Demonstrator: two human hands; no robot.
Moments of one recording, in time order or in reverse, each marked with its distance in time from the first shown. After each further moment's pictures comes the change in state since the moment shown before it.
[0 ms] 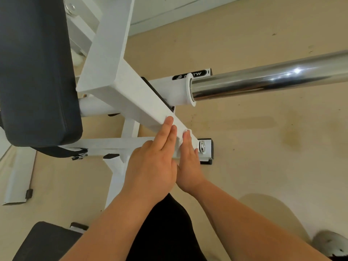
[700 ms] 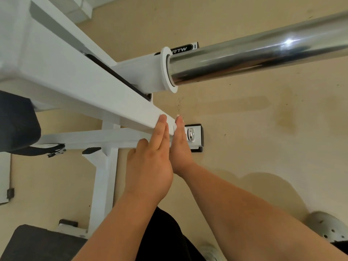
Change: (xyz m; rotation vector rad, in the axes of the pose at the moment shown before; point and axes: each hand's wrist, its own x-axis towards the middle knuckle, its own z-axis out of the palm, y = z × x) left_hand 0.013 0.023 0.063 0.049 -0.304 -0.148; right_hand 0.046 0.056 0.018 0.163 0.048 0.210
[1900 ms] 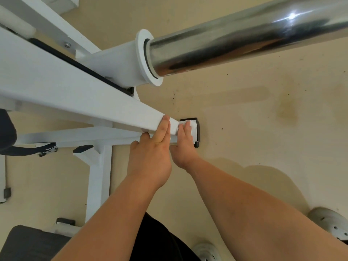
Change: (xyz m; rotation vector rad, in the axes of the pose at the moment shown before) left_hand 0.039 0.013 0.040 0.044 -0.197 0.042; right_hand 0.008 0.035 -0.028 -0.070 -0.159 0.252
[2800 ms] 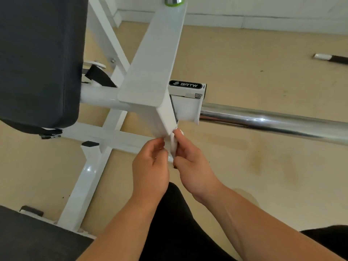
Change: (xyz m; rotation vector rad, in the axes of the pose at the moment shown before) left_hand -0.086 -0.022 -0.098 -1.504 0.451 -0.462; right_hand -0.158 -0.171 -0.045 0.203 -0.039 -0.237
